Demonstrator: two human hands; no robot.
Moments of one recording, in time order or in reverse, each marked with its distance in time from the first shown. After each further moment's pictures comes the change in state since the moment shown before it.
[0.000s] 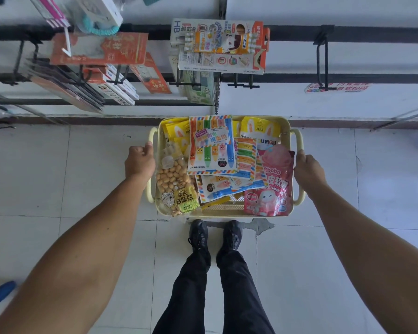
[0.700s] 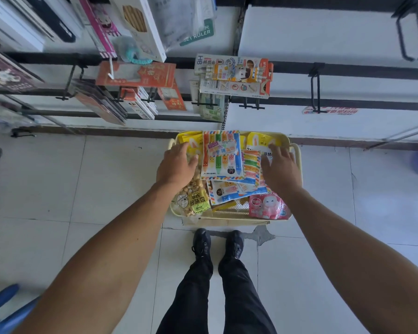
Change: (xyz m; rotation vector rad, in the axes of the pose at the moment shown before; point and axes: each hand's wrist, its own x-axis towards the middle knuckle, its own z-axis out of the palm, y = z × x) left_hand -0.079 0.053 -0.039 0.327 -0.109 0.563; right_hand -0.086 -0.084 0.004 -0.318 0.099 -0.497
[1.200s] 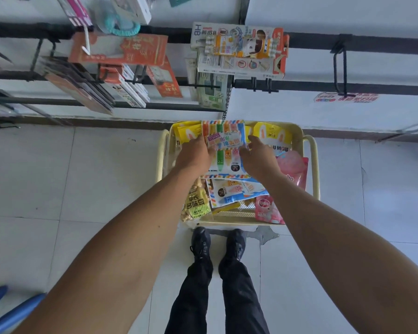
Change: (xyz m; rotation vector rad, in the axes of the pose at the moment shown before) left_hand 0.060 0.013 0.067 -0.015 -0.178 -0.055; right_hand 0.048 -0.037 0.063 0.263 -0.191 0.104
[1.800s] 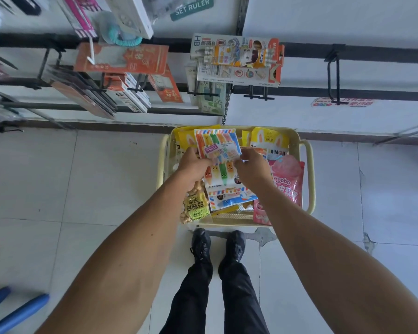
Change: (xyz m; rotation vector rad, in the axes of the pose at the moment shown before) left_hand -0.013 -0.004 0.004 -0.781 -0.102 -0.334; right_hand -0.018 -0.005 0.004 0.207 -0.018 0.102
